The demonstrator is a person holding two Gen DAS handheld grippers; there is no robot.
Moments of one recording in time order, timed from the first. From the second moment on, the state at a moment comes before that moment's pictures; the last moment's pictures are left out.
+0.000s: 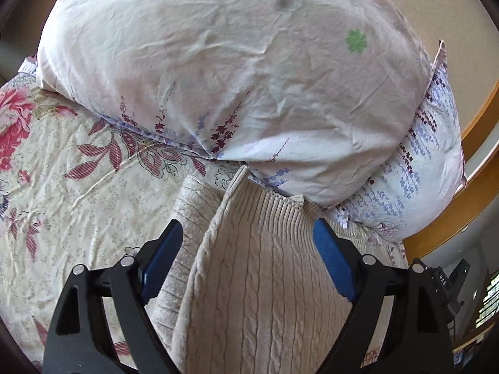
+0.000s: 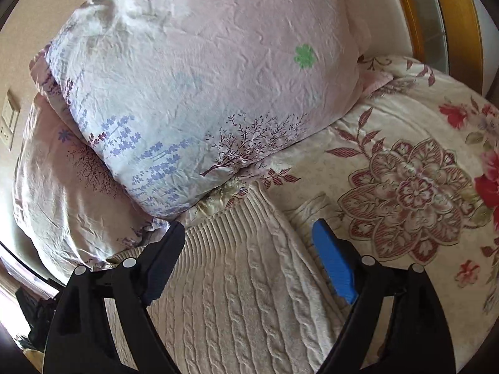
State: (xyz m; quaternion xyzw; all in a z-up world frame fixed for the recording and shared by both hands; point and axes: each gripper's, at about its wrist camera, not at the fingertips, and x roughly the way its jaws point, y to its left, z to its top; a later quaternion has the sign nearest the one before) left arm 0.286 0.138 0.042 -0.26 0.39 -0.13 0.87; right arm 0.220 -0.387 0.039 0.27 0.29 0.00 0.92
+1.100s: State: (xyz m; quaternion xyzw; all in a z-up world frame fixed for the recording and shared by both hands) left arm 0.278 0.133 0.012 -0.20 0.49 -0.10 0.84; right arm 0.230 -0.230 0.004 -0.01 0.39 -0.03 0.92
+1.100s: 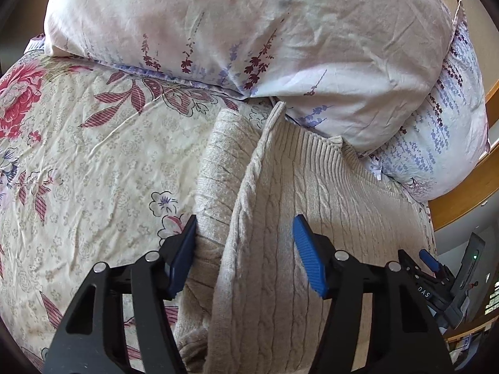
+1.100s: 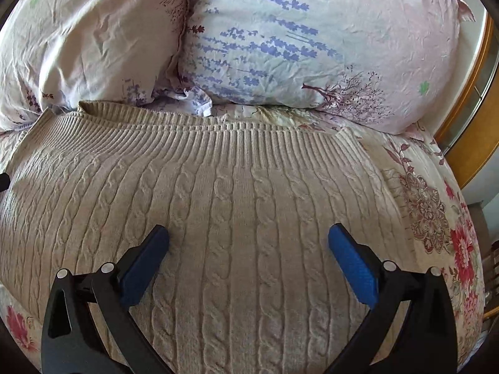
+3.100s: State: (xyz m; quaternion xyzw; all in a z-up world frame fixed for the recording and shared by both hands) left arm 0.287 -0.092 0.016 -0.40 0.48 -0.35 0.70; right arm 0.214 -0.335 0.027 0.08 0.29 -0.22 0.93
